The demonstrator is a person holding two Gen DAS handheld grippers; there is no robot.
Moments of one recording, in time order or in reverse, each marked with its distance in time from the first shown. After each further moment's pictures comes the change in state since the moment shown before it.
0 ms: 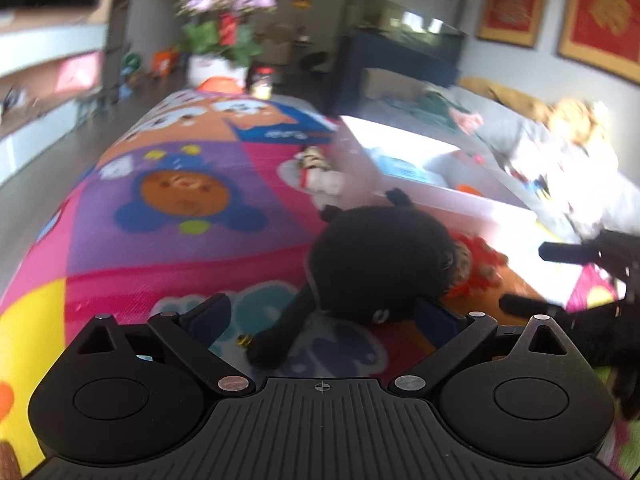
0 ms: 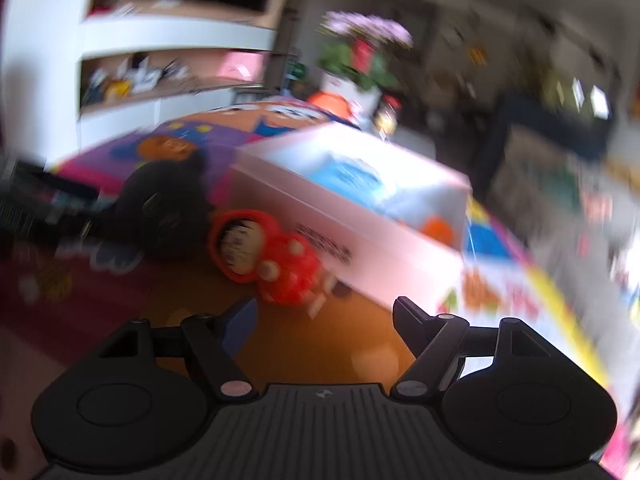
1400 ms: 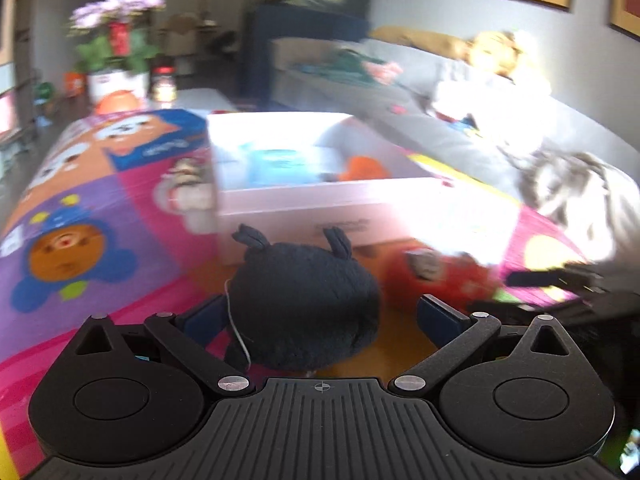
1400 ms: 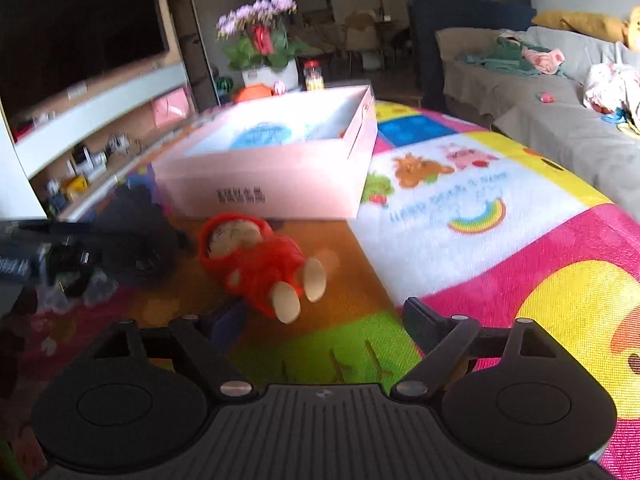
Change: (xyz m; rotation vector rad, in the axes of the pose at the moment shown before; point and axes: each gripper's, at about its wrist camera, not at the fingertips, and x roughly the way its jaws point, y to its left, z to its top) left arm 0.014 -0.088 0.022 0.281 0.111 -0.181; right arm -0.029 -0.072 -0.066 0.581 0.056 0.060
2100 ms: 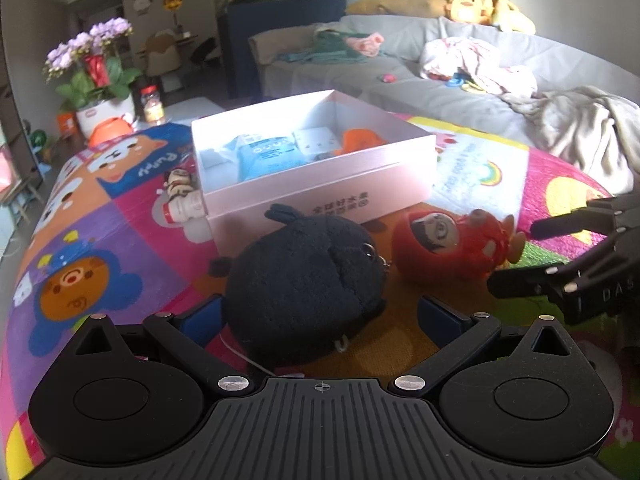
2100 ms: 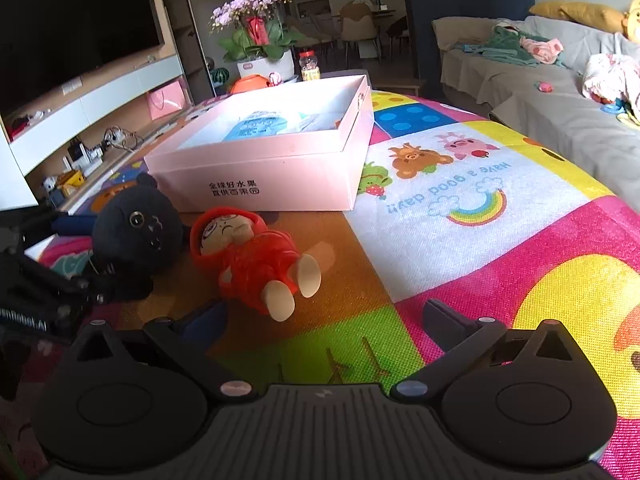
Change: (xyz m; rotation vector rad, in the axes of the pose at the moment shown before) left arm 0.022 -0.009 -0.002 0.175 0.045 0.099; right arm 0.013 0.006 0.001 -0.007 0.051 -0.022
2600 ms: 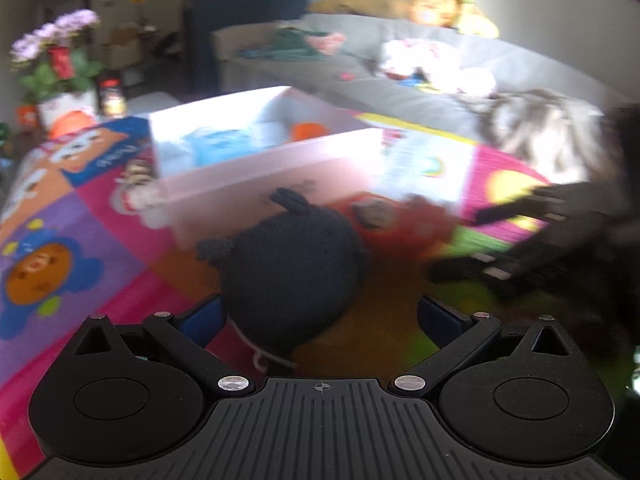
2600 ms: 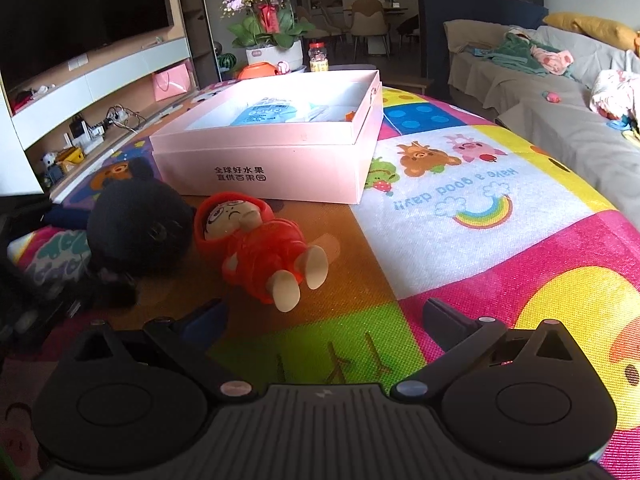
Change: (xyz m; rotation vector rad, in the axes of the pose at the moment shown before) left arm -0.026 -0.007 -0.015 0.010 0.006 -0.200; right arm 0.000 0.005 -0.001 -0.054 0.020 -0.008
